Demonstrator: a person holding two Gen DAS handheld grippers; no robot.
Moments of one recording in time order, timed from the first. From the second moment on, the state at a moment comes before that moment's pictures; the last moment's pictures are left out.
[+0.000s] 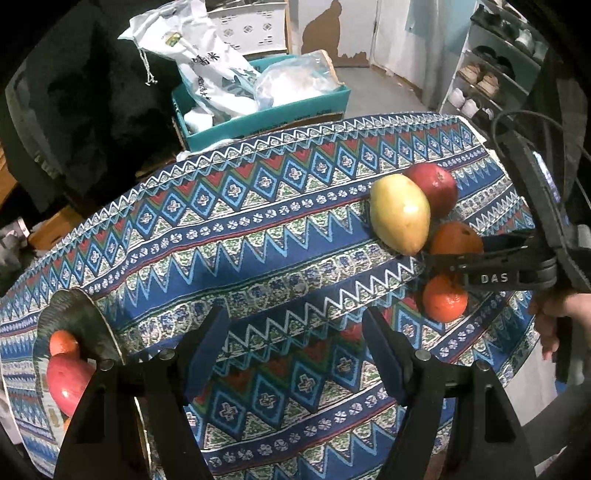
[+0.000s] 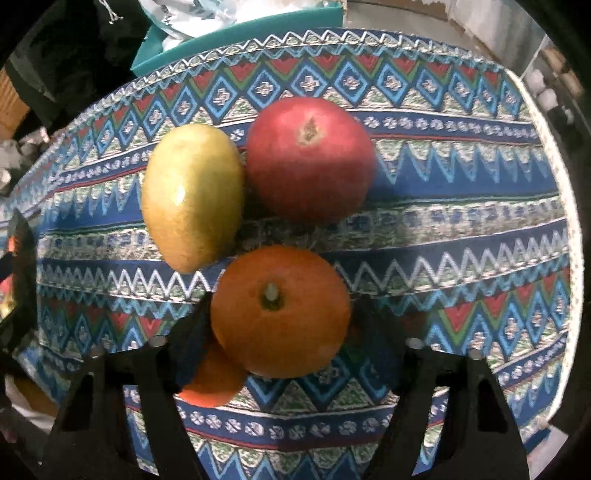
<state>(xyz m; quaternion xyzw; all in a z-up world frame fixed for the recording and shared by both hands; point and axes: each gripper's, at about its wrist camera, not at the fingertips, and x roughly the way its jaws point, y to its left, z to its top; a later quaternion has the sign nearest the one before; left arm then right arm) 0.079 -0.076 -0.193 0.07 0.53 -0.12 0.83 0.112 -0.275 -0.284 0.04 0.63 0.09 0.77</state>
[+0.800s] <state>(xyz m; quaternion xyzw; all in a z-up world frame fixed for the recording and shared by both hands) 0.128 -0.155 -0.203 0.03 0.55 -0.18 0.81 0.111 -0.355 -0.226 0.04 0.57 0.00 0.82</state>
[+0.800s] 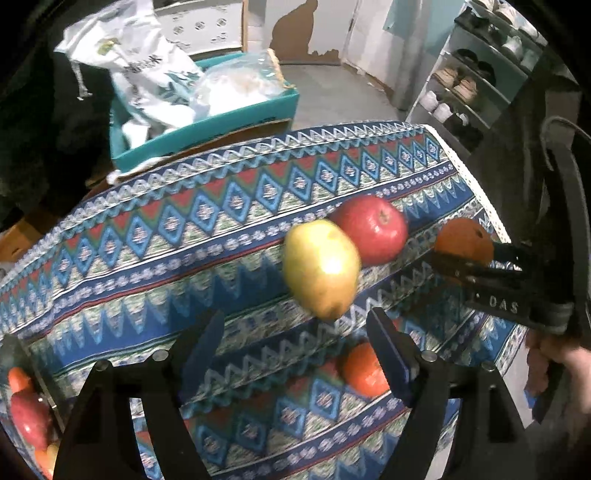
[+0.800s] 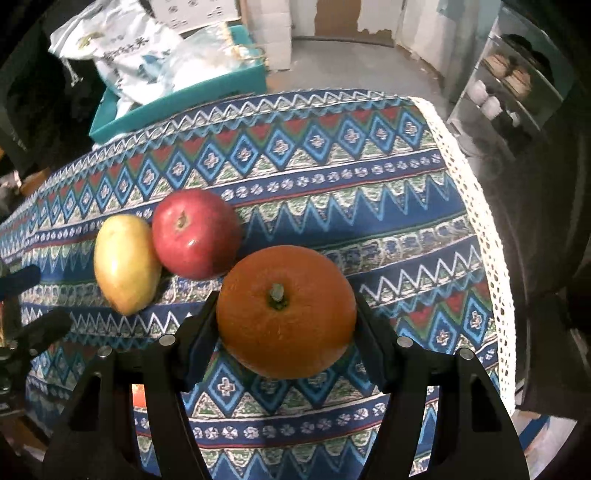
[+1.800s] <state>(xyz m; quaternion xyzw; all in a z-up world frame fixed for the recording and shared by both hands) 0.171 -0.192 -0.262 0.02 0.58 -0.19 0.79 0.124 -0.353 -0.242 0.04 0.58 0.01 0.82</state>
